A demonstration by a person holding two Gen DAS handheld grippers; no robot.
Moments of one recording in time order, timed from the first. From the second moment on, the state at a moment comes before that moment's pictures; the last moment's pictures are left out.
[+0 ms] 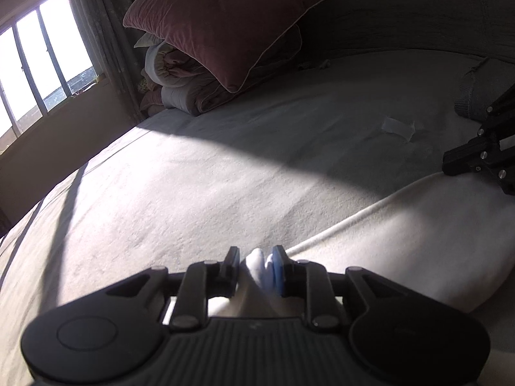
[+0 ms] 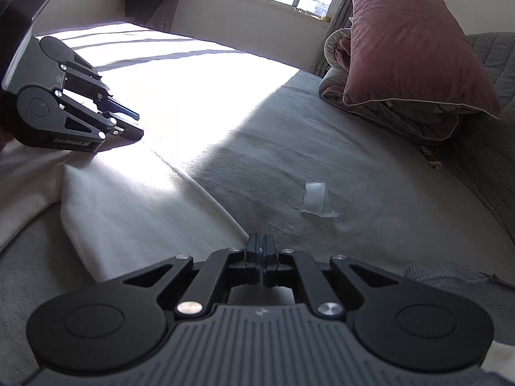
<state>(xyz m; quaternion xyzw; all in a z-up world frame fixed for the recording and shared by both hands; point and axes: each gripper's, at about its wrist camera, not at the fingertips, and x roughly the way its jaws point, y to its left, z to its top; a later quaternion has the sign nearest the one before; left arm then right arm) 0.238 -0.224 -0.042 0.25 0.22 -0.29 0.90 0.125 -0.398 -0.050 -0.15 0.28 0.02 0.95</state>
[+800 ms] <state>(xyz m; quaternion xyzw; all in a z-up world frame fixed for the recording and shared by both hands) 0.150 -0.310 -0.042 0.08 0.31 -0.44 0.84 0.031 -0.519 0.043 -0.02 0.25 -0.14 0.96</state>
